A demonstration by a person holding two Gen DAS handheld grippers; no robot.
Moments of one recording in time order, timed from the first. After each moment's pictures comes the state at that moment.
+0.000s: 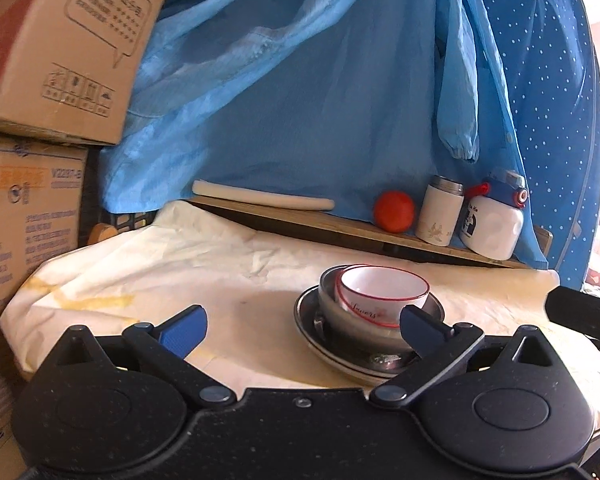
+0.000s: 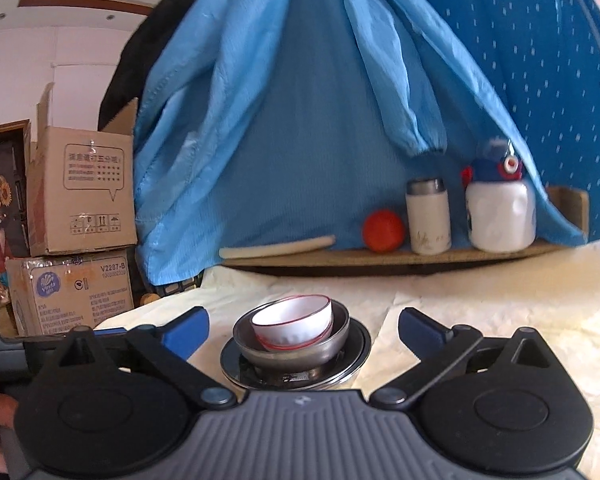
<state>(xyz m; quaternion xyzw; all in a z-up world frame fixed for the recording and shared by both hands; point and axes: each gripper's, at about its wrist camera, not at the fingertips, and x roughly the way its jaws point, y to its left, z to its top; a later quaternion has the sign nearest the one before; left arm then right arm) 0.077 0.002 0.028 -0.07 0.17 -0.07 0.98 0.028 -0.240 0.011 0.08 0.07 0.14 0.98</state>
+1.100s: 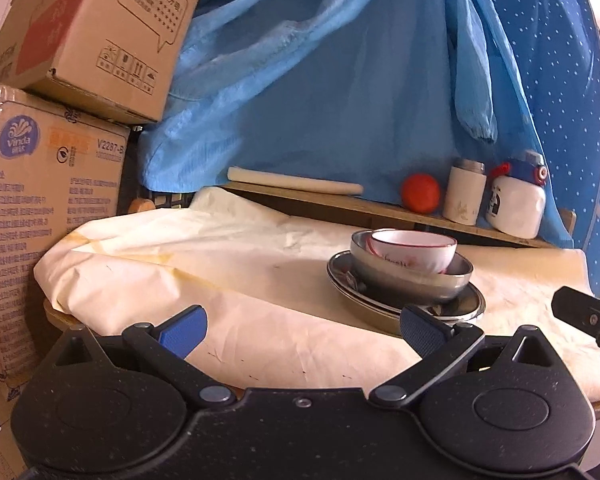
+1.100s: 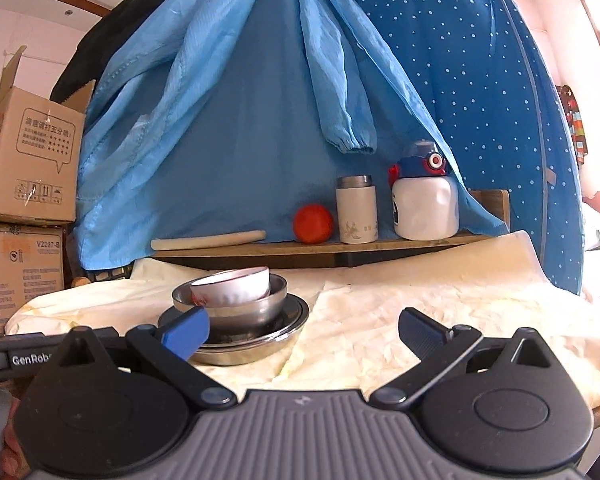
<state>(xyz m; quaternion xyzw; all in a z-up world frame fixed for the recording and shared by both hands) 0.047 -0.002 -0.018 -0.05 0.15 -0.02 0.99 0.008 -0.217 -0.048 0.07 0.04 0.01 1.00</state>
